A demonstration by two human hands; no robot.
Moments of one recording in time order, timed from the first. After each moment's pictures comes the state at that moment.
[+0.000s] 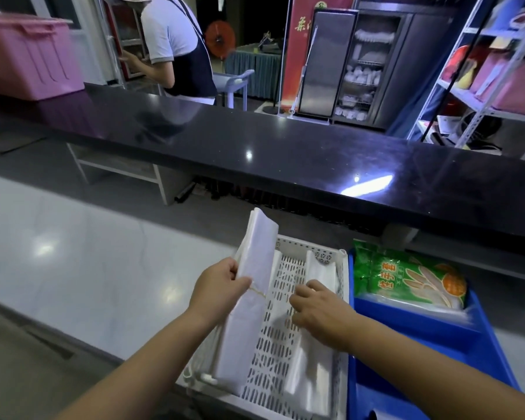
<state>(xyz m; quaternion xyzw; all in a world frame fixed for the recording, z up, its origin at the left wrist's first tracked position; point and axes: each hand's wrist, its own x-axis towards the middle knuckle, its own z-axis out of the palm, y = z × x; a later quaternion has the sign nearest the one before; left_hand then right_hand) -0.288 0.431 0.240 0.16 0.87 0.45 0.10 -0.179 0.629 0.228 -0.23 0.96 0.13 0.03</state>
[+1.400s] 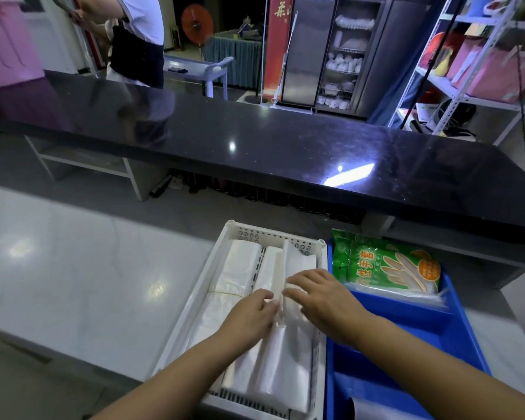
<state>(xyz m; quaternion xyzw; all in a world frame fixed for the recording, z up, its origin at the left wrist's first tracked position) -0.234 0.494 0.194 0.24 0.82 0.43 0.29 -0.153 0.660 0.231 -0.12 0.99 0.05 -0.07</state>
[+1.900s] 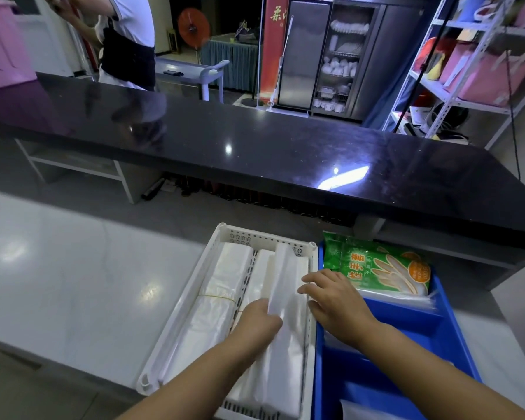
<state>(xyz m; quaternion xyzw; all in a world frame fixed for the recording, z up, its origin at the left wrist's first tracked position) -0.211 0.520 0.204 0.13 0.78 0.50 0.37 -0.134 0.686 0.227 -0.01 0.99 -0.01 -0.12</state>
